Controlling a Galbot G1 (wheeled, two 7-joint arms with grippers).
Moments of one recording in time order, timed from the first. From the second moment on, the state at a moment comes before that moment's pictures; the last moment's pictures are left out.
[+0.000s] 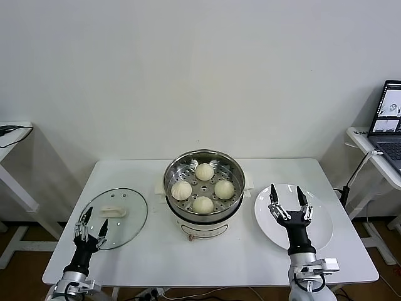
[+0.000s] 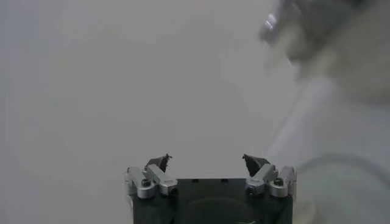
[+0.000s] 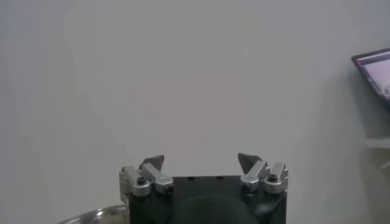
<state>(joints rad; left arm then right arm) 1.46 -1.38 -0.82 -1.64 1.14 -0.36 -0.23 -1.50 1.34 0.54 1.98 0.45 0.30 0.03</state>
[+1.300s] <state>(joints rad) 1.14 -1.37 -0.81 -1.28 1.56 -0.38 -0.37 -1.53 1.40 0.57 1.93 0.40 0.35 0.03</state>
